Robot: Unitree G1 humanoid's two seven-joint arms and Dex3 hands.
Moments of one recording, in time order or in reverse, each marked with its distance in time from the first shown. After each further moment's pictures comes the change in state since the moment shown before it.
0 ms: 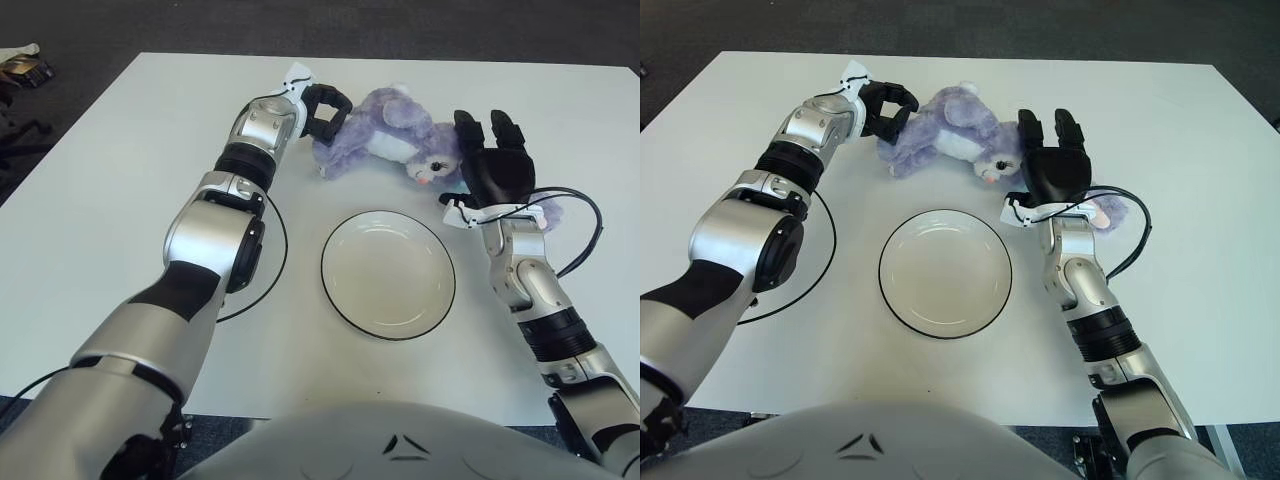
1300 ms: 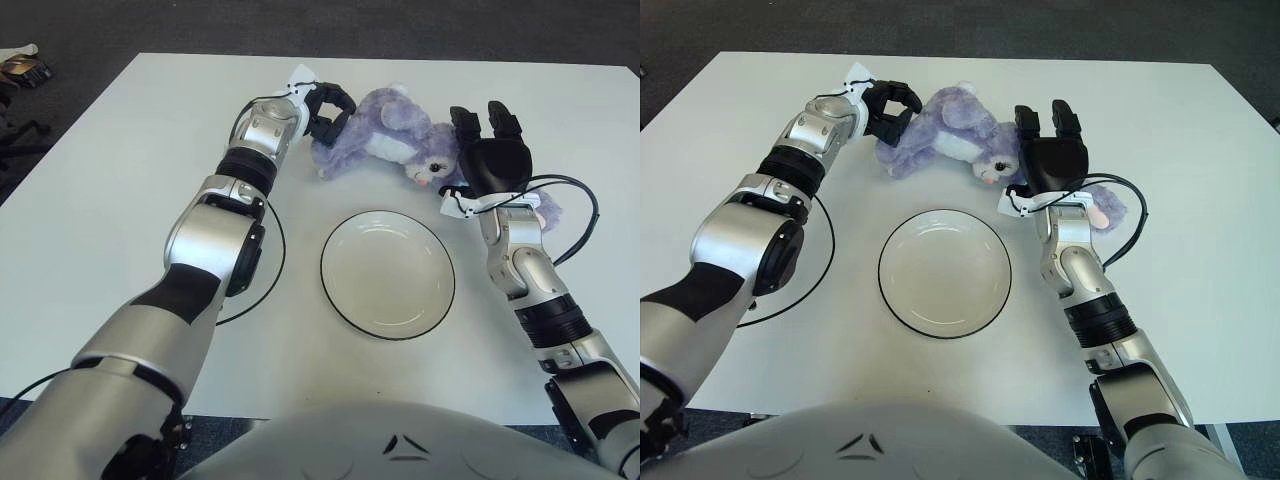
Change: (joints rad) left arm 0.020 0.001 -0.026 -0.005 0.014 -0.087 -0.016; right arm -0.063 -0.009 0.017 0.055 -0.014 0.009 0.068
